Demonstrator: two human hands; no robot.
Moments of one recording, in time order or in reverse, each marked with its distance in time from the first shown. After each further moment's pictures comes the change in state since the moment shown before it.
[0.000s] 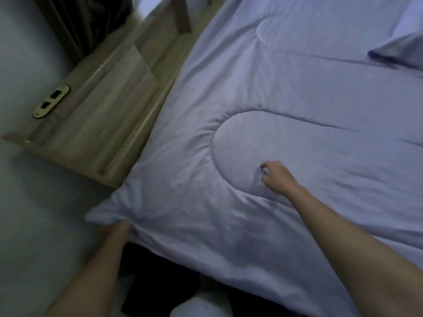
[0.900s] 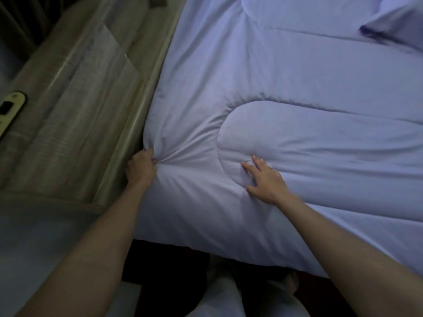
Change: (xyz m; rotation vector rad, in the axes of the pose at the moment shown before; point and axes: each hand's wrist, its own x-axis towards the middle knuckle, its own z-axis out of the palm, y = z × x) left_hand 0.036 0.187 0.062 0.690 0.001 1.140; right_hand 0.013 -0.058 0.059 -0.238 -0.030 -0.047
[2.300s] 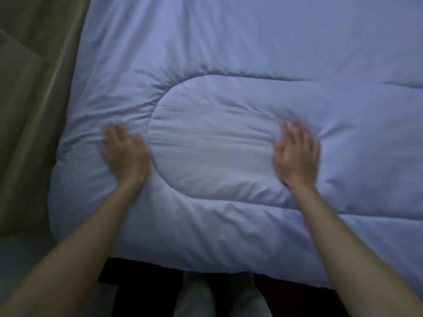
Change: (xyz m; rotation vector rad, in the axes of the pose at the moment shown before) left_hand 0.000 0.166 0.090 0.094 0.331 -0.149; right_hand 0.019 0.215 0.012 -0.018 0.629 0.350
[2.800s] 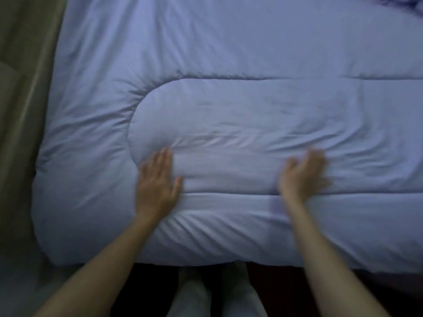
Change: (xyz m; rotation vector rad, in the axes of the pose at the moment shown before) left_hand -0.108 0.007 0.014 0.012 -0.144 0.673; right_hand -0.067 0.030 -0.037 0.276 0.143 0.695
